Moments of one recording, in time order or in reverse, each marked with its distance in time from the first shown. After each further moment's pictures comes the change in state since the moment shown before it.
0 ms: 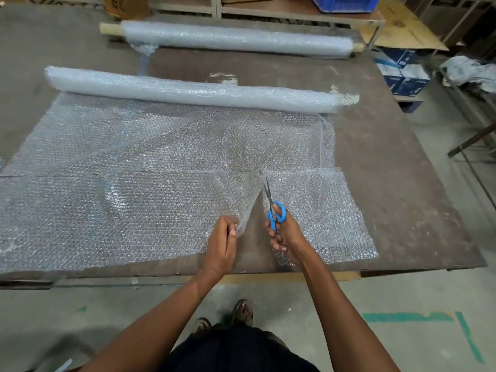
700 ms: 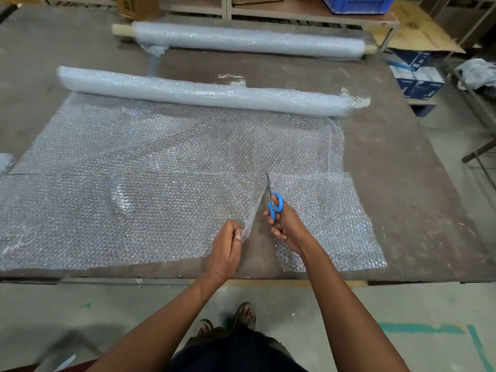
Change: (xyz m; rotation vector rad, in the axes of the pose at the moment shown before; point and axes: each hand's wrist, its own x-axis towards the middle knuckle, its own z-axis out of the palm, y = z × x) left_hand 0.002 -0.001 0.000 0.039 -0.048 -0.018; right_hand 0.036 -0.023 0.006 -0.037 -0.033 -0.038
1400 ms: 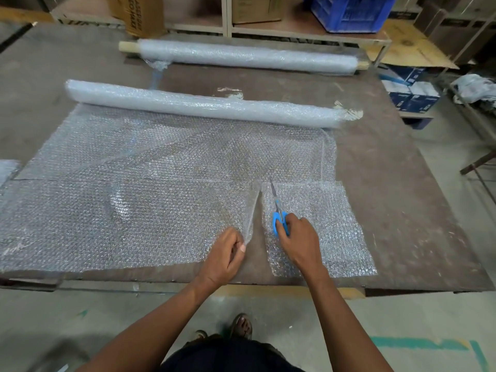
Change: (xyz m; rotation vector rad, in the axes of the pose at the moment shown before) left_hand 0.001 0.004 0.005 0.106 -0.146 0.142; right_hand -0.031 0.023 -0.042 -1.074 0.457 -0.491
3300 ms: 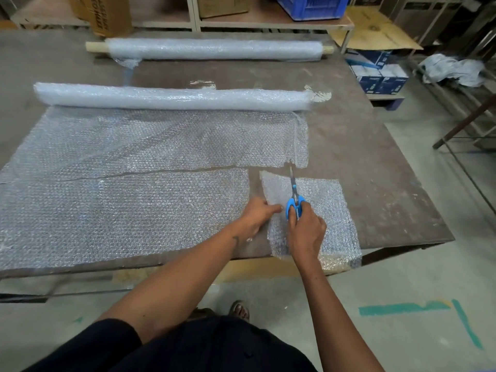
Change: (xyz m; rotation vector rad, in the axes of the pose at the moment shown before) left_hand 0.087 0.110 0.081 -0.359 -0.233 -0.807; right_hand -0.050 0.048 -0.005 0.022 0.386 0.297
